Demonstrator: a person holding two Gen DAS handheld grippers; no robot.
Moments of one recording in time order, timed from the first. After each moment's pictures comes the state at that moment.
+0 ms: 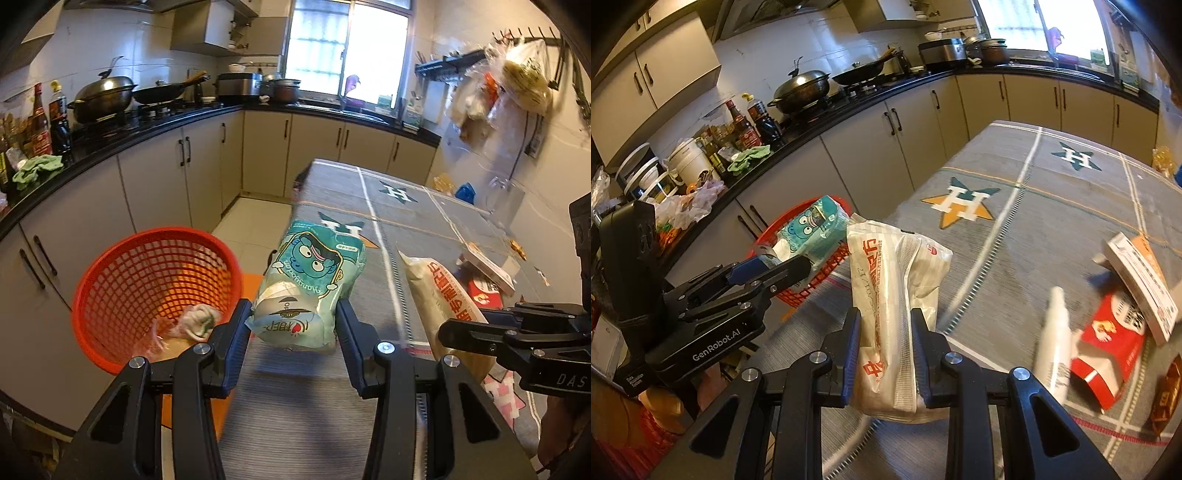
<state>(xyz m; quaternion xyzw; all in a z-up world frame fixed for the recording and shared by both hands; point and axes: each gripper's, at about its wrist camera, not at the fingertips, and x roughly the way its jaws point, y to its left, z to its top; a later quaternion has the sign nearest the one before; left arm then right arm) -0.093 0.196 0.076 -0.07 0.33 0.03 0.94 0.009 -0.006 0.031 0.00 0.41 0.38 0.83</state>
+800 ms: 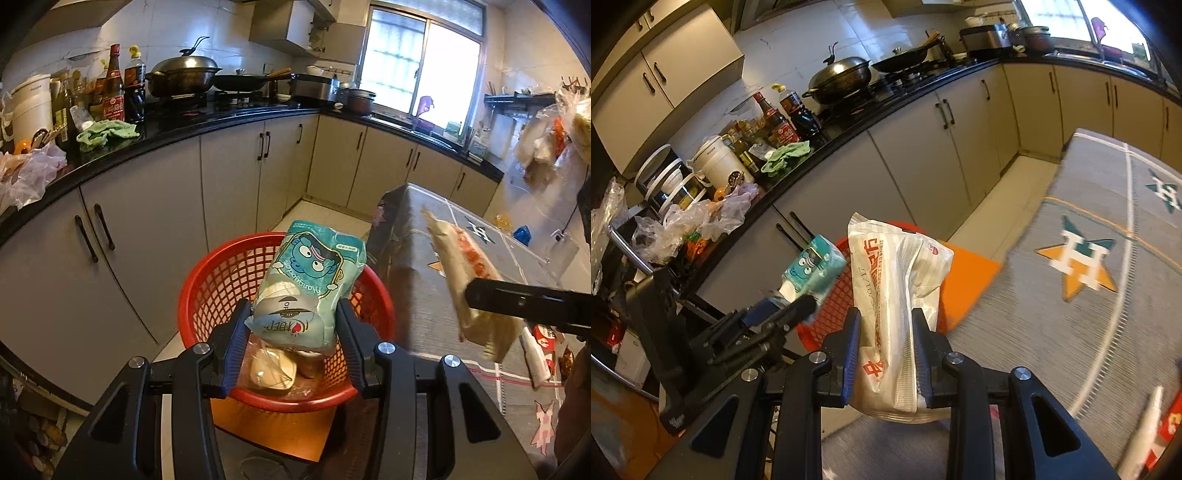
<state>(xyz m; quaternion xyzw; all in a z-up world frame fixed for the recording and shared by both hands) -0.103 0.313 0.069 -0.12 0.32 0.14 0.93 0.049 0.126 0.048 0.02 0.43 0.45 0.79</state>
